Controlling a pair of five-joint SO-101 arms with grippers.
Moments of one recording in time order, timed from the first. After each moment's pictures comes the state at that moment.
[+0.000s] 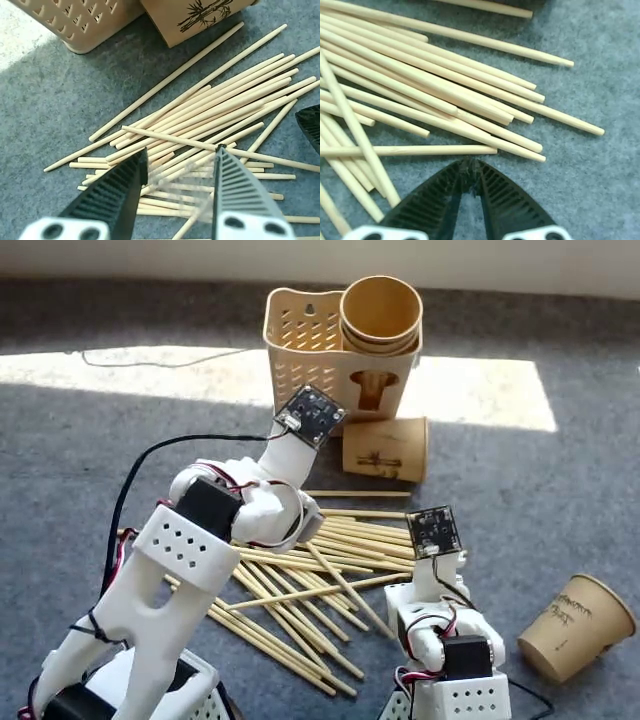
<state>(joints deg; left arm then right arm) 24.0 -32.7 30.7 72.5 -2.1 -9.2 -104.3 95.9 71.5 9.0</state>
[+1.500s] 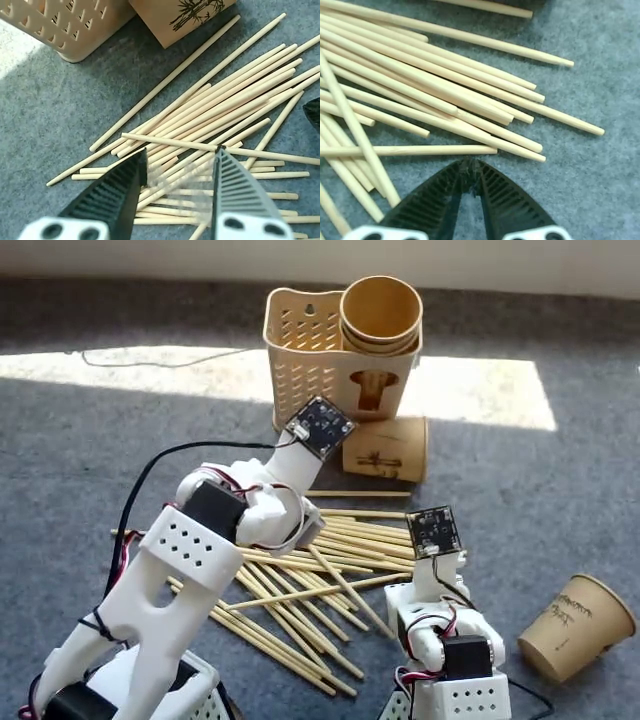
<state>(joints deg) 24.1 -32.2 34.4 68.3 -7.3 -9.2 -104.3 95.9 71.5 9.0</state>
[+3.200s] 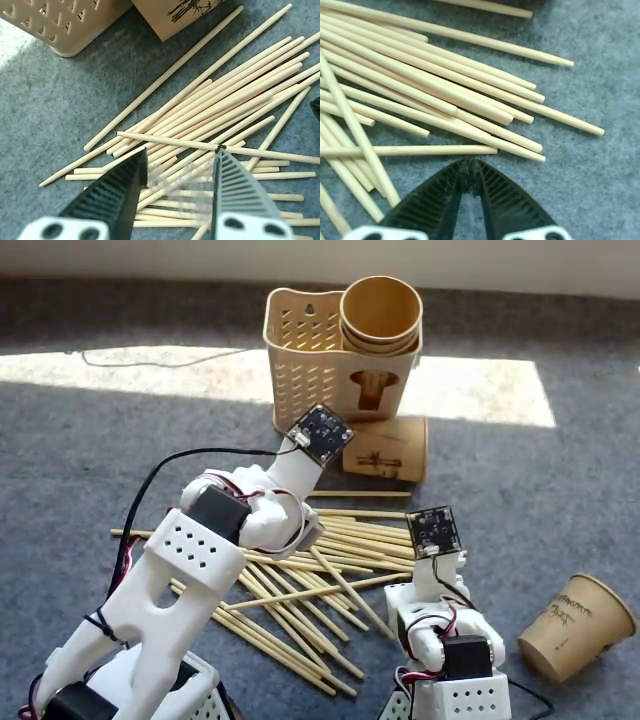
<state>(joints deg) 24.1 -32.2 38.5 64.6 -7.3 -9.2 -104.3 95.9 71.5 9.0</state>
